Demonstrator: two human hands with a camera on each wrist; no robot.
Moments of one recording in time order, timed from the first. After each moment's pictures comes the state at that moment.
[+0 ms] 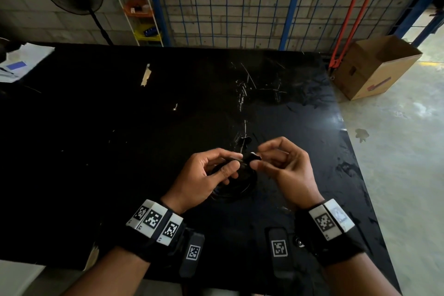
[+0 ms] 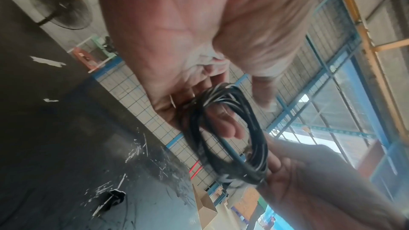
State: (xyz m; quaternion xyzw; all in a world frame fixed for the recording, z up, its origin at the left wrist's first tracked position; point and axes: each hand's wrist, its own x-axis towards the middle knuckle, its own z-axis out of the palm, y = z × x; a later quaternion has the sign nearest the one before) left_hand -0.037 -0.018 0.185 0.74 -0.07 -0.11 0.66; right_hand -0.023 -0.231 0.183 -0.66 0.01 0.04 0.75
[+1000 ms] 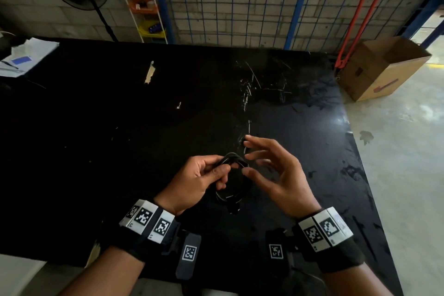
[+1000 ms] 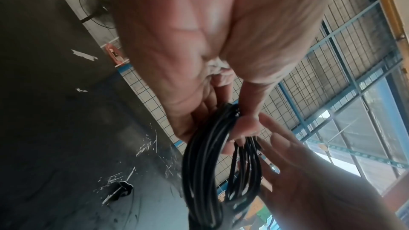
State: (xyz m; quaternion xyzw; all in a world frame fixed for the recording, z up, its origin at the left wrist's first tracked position) left_hand -0.031 0.001 0.170 0.70 -0.03 -0.18 0.69; right_hand -0.022 -0.224 0.174 -0.77 -0.18 0.01 0.61
